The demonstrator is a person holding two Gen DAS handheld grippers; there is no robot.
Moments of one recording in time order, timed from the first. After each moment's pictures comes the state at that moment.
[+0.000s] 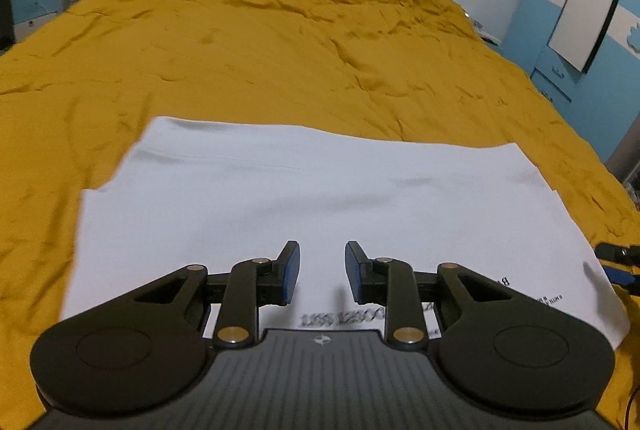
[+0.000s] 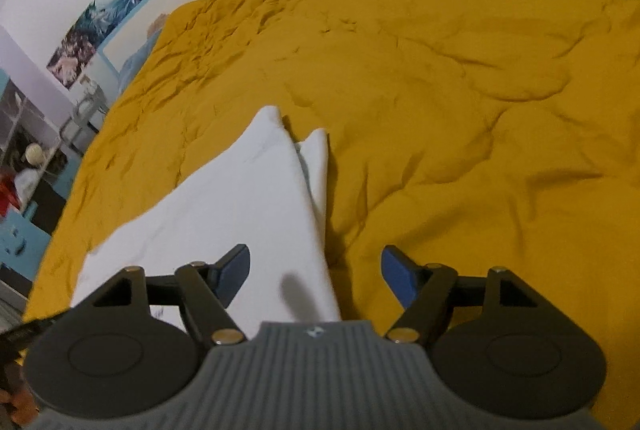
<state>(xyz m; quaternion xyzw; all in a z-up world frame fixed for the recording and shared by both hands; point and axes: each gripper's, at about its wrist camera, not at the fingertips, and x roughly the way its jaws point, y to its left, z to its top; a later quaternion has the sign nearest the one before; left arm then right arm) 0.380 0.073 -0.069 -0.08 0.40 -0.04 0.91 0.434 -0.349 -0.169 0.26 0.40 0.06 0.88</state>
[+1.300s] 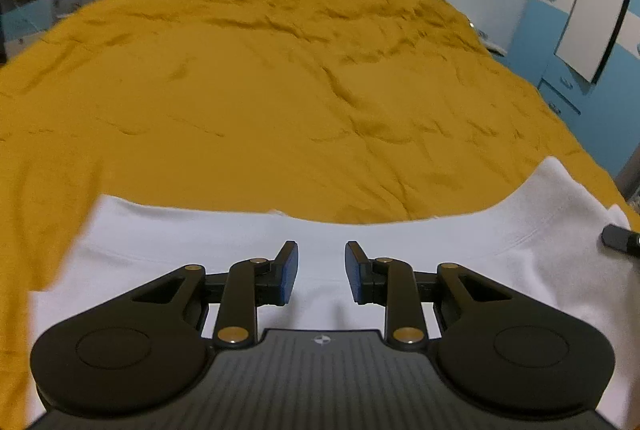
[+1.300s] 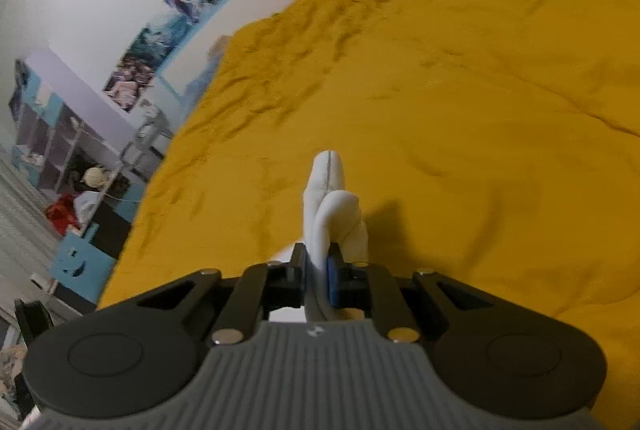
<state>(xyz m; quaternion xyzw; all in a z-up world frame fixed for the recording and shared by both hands) 0.452 0.062 -0.048 -0.08 0.38 -0.03 0.92 0.522 -0.289 -0.130 0.31 0.34 0.15 0.87</state>
